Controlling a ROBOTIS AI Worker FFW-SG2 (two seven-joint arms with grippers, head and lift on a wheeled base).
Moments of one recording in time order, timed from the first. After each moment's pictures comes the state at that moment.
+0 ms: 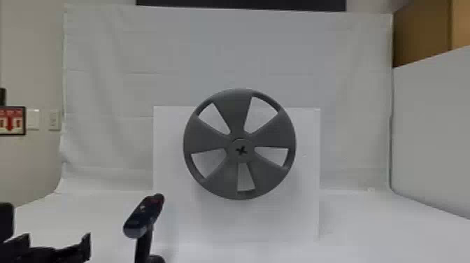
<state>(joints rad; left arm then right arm) -0.27 0.09 0.21 -2.18 0.06 0.78 -0.15 -0.38 -0.32 -0.70 -2.22 0.04 1.09 0.89</state>
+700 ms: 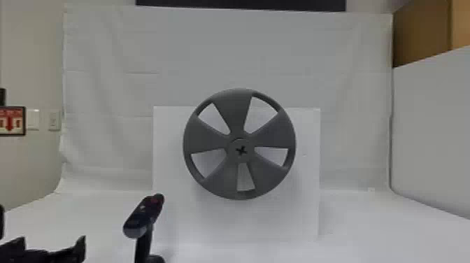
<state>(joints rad) -0.27 0.10 0.24 -2.18 0.08 0.81 -0.19 -0.39 -0.32 -0.68 -2.22 0.04 1.10 0.89</state>
